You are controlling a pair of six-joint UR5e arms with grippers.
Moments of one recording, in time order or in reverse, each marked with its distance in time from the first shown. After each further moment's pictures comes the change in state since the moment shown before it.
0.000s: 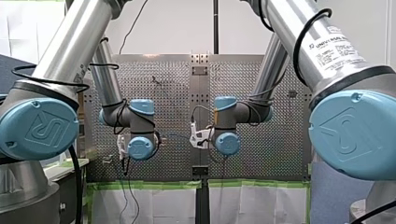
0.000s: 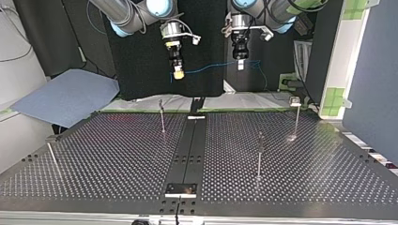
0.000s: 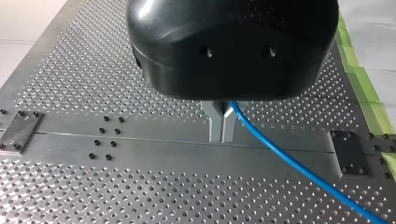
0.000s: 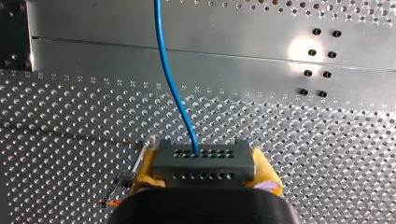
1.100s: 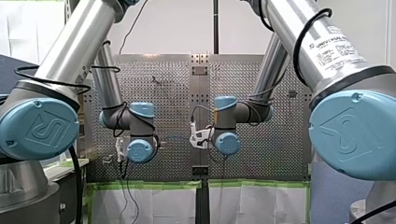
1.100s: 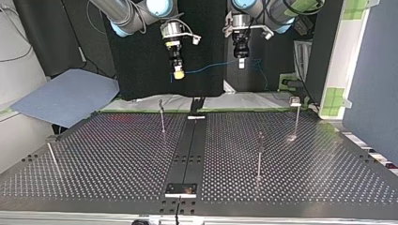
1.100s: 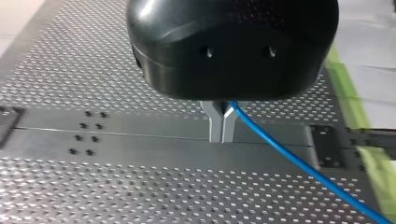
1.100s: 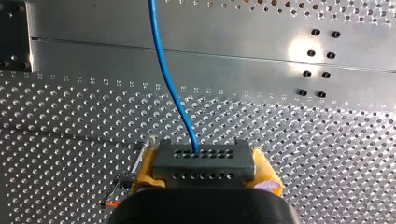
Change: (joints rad) left arm 0.004 -0.046 -0.001 0.003 -0.009 0.010; right arm 0.001 -0.001 0.000 0.000 0.000 0.000
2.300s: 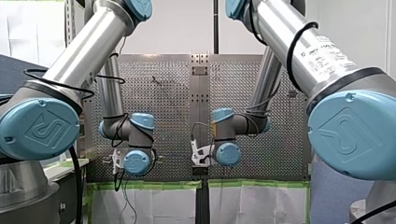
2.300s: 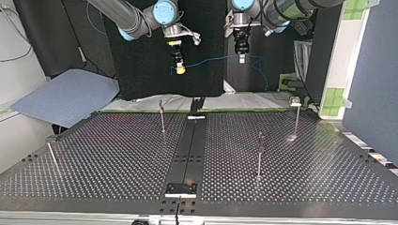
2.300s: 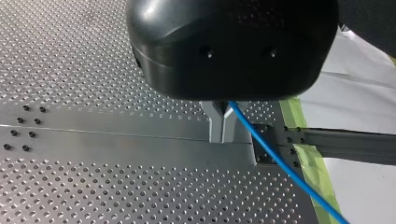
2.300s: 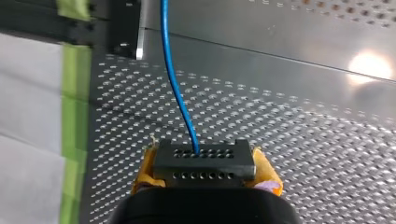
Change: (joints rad) left arm 0.000 -0.110 0.000 0.000 -0.001 0.001; right arm -0.006 0.123 -0.046 0.144 0.011 -0.034
